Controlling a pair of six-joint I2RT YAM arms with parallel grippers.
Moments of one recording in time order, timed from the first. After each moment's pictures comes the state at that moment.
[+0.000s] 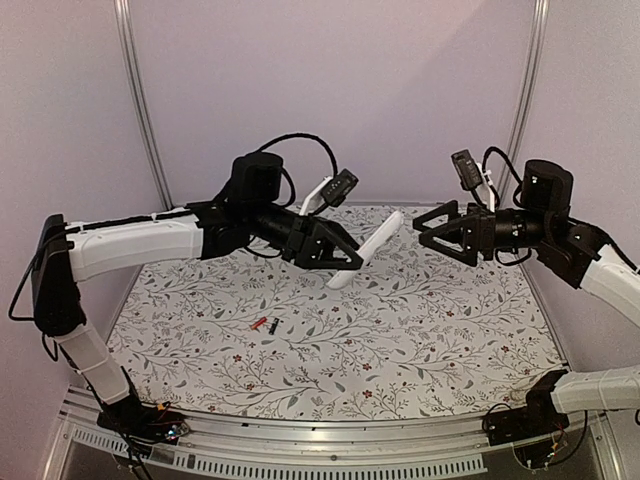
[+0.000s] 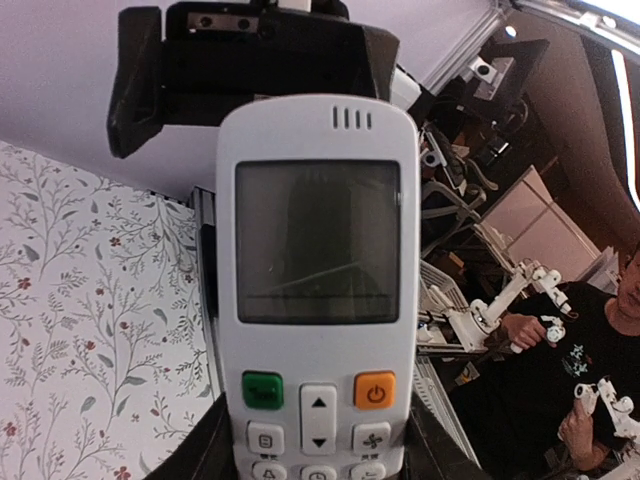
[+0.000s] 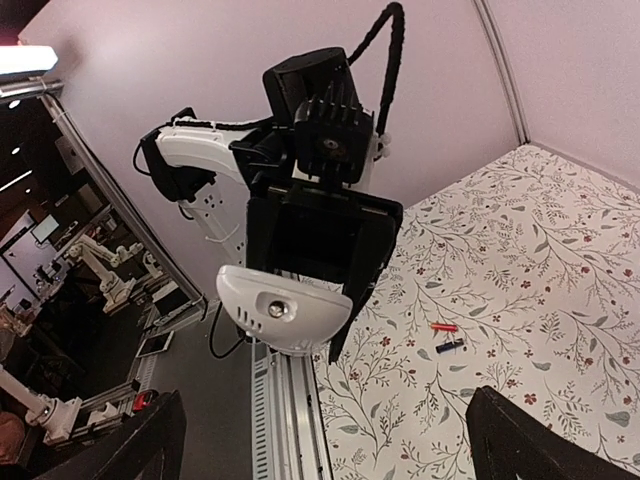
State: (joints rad) left arm -0.85 1.69 1.34 0.09 1.14 -0.41; right arm 0.53 1.04 0.95 -0.09 -0.93 0.30
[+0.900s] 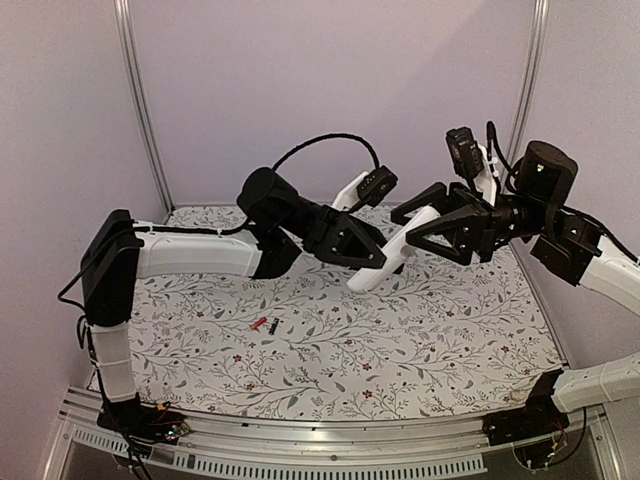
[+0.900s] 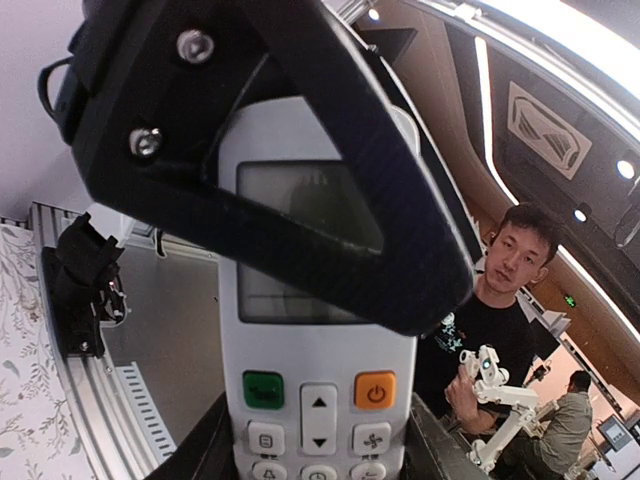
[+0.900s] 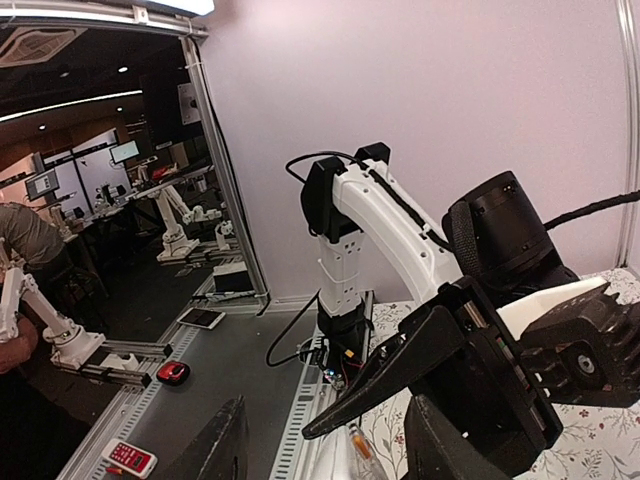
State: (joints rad) left arm -0.95 1.96 1.45 1.16 1.34 -1.37; right arm 0.77 1.09 1.07 0.09 -0.99 0.23
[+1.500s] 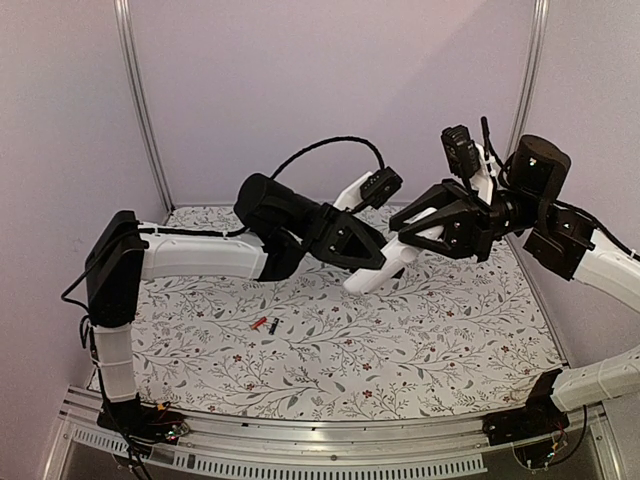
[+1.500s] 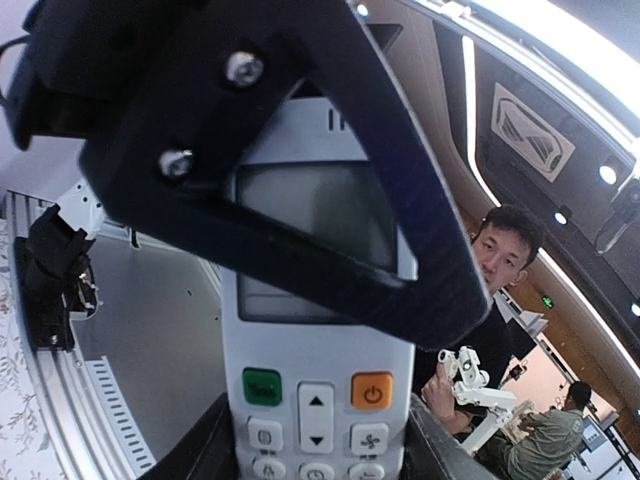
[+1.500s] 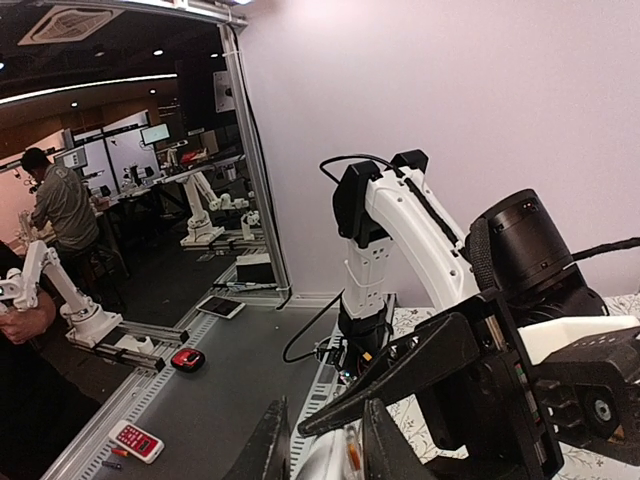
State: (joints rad) left arm -0.97 1.99 1.48 1.33 1.35 -1.59; right arm 0.78 1.13 1.11 0.12 -1.07 0.19
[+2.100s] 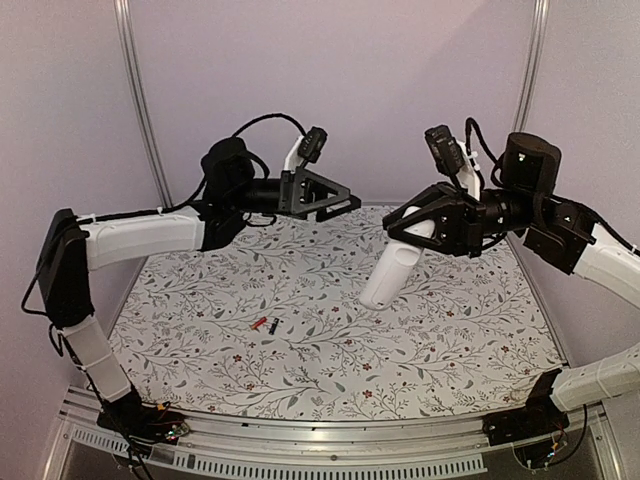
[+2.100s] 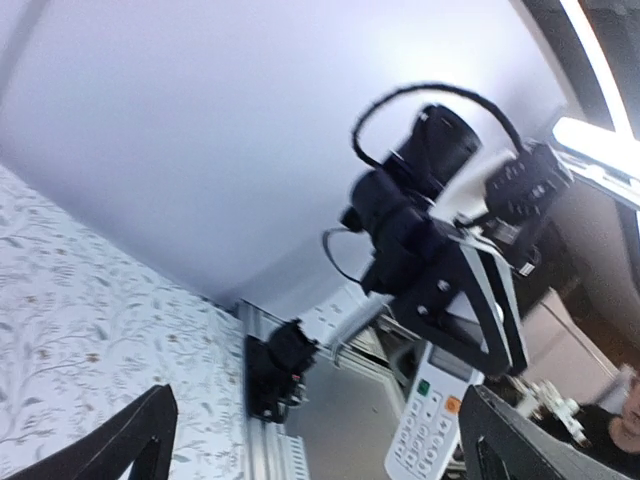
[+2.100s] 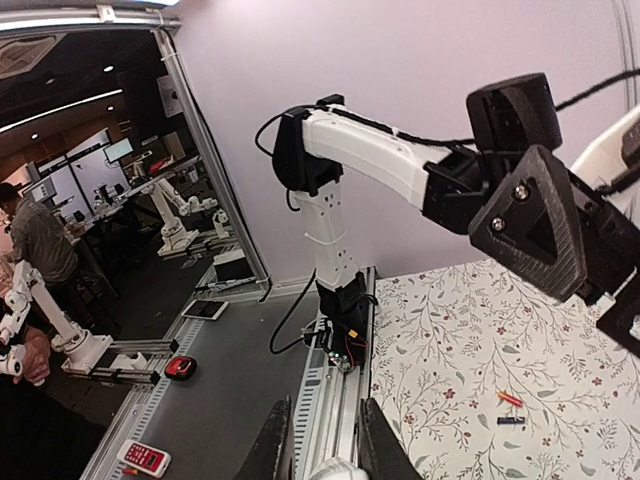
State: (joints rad) left arm -0.74 1.76 1.31 0.74 1.07 -0.98; right arm 0.78 1.15 1.16 -0.03 -0.98 0.21
